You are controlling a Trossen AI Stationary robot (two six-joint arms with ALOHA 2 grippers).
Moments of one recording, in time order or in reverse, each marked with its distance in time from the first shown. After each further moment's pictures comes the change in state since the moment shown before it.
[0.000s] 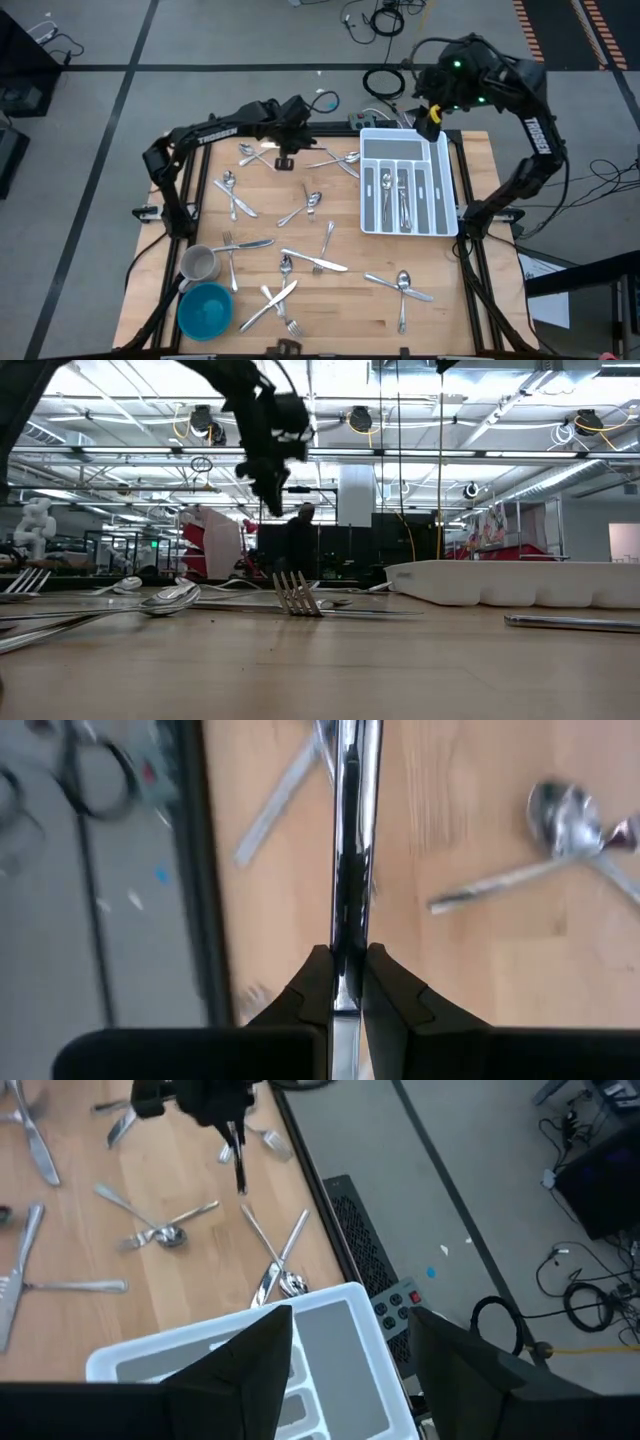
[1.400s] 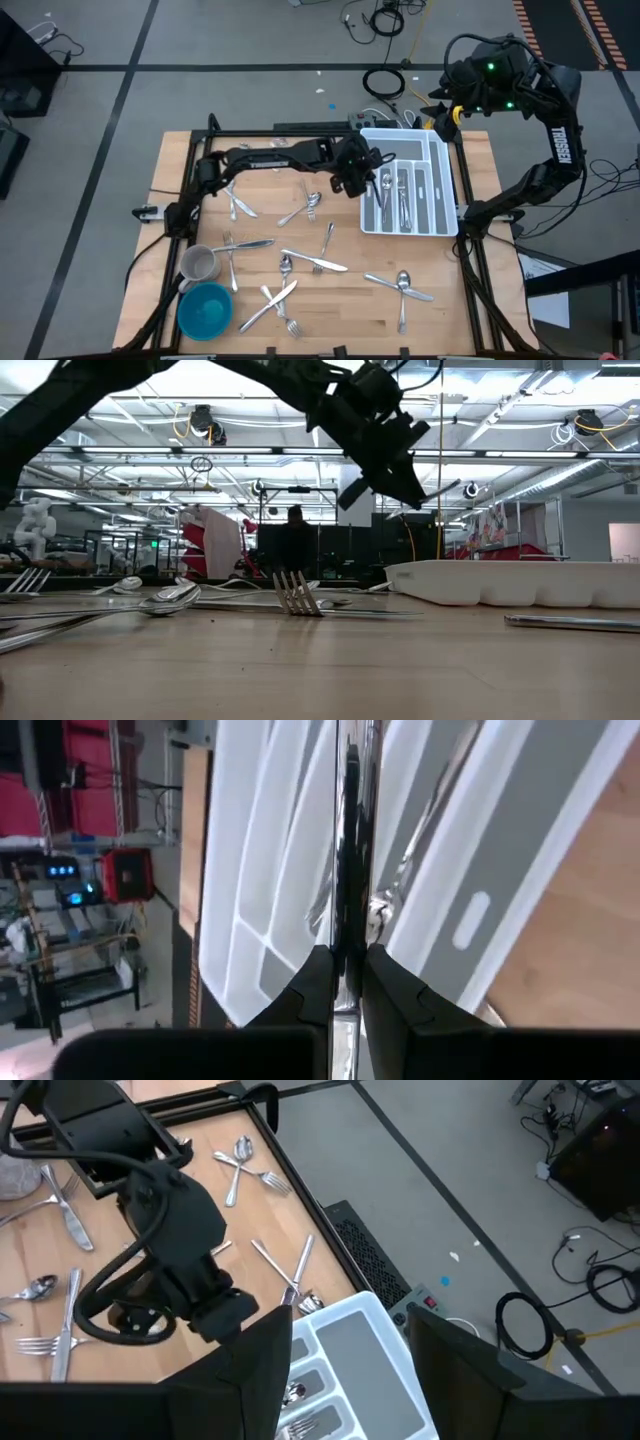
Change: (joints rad) left arm -0.292 0.388 0.331 0.475 0.145 0.856; right arm 0.000 -0.096 0.000 0.000 -0.009 0.163
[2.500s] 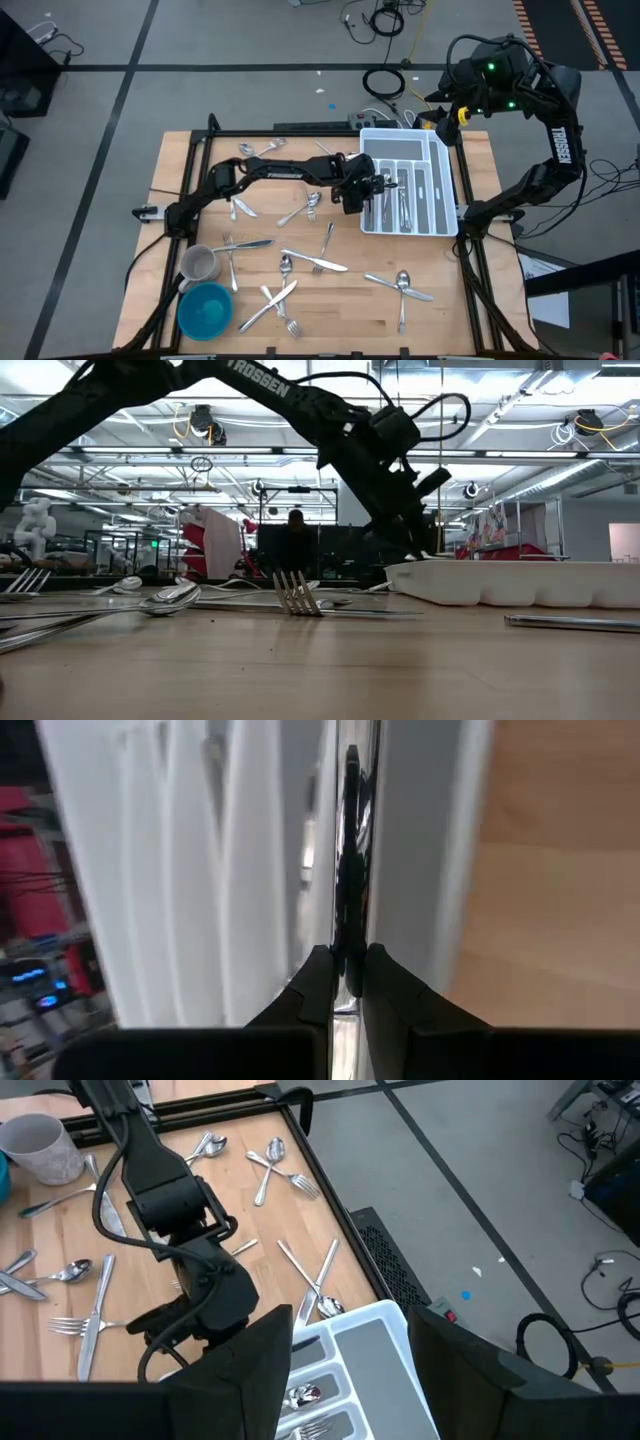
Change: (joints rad) left arm -0.039 0.146 -0.002 0.007 0.044 0.218; right arm 0.002 -0.001 0.000 0.000 -0.079 -0.053
